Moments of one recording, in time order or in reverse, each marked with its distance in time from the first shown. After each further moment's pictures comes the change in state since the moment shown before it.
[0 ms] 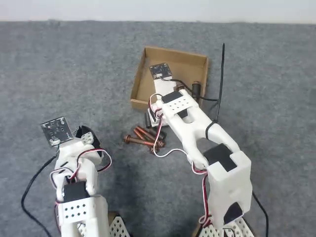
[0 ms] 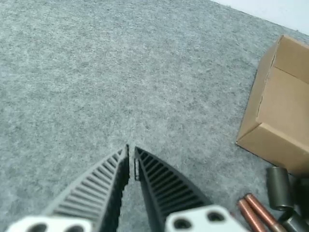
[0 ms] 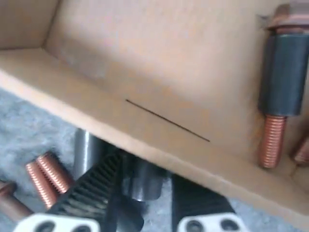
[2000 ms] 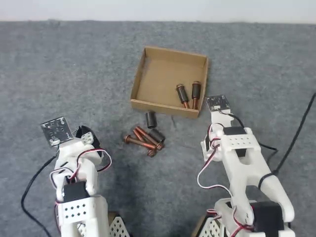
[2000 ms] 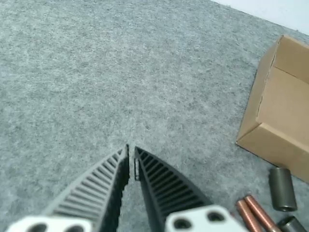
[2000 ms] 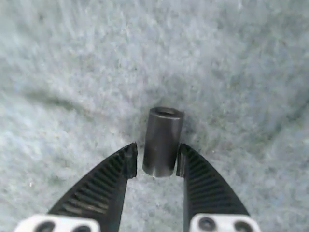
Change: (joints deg) left arm 0.0 0.0 0.0 0.0 0.0; right arm 24.0 -43.7 50.1 0.7 17.2
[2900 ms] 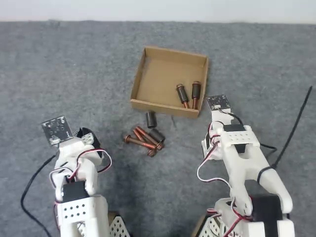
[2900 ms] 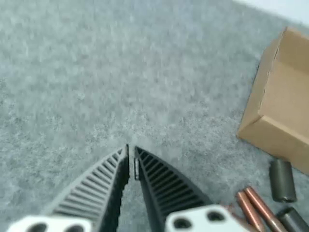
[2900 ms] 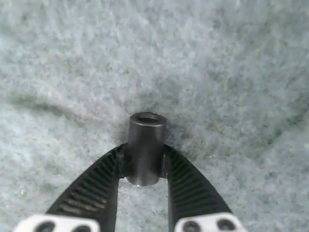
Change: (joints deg) left arm 0.0 0.0 -1.9 4.2 0.0; right arm 0.7 5.0 -1.9 -1.3 0.3
